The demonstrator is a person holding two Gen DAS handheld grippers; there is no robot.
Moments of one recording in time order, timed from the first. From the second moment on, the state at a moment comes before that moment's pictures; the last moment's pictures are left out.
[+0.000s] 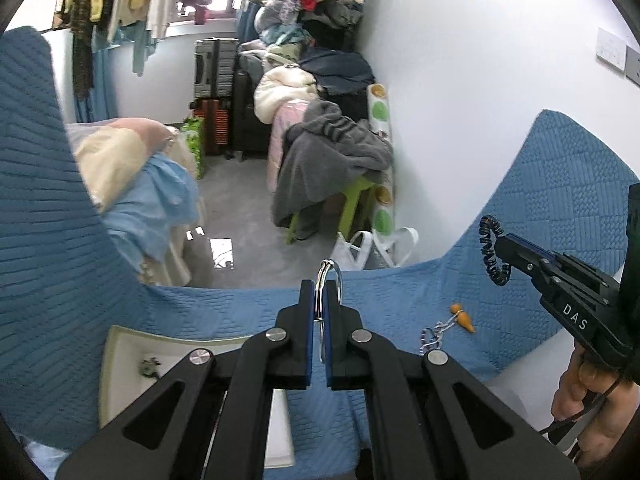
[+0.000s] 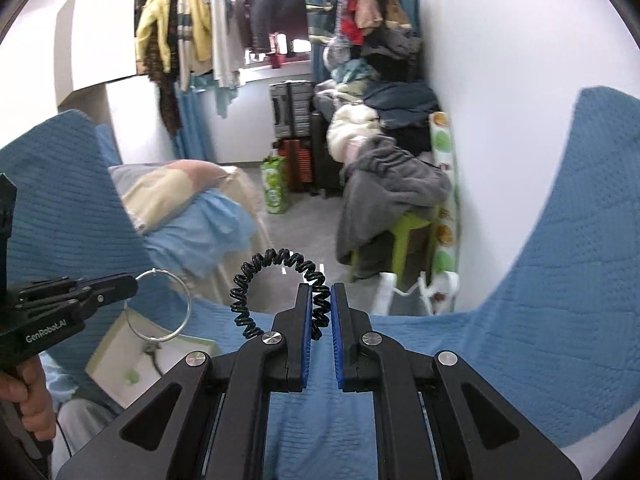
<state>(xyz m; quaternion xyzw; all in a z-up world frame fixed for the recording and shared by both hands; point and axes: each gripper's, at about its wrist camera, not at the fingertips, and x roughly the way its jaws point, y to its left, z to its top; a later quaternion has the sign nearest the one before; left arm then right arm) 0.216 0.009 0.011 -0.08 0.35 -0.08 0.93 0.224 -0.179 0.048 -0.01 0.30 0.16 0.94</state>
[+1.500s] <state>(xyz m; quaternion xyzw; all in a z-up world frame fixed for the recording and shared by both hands) 0.200 0.140 -0.158 -0.10 0.51 -0.02 0.86 0.194 0.023 -0.123 -0.08 0.48 0.26 0.83</state>
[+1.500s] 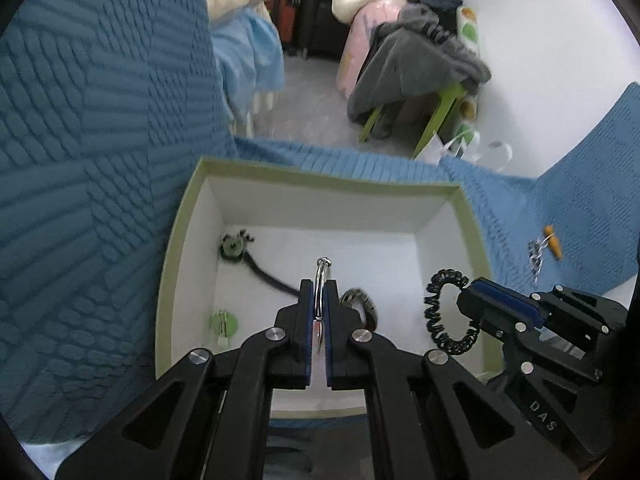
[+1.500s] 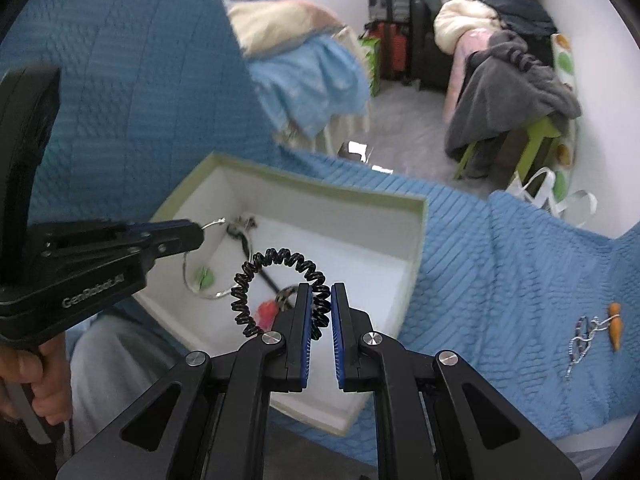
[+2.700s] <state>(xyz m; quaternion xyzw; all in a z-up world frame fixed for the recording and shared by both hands) 0.163 0.135 -0.037 -0.15 0.38 0.01 0.91 0.189 -0.037 0.007 -0.06 0.34 0.26 0.90</state>
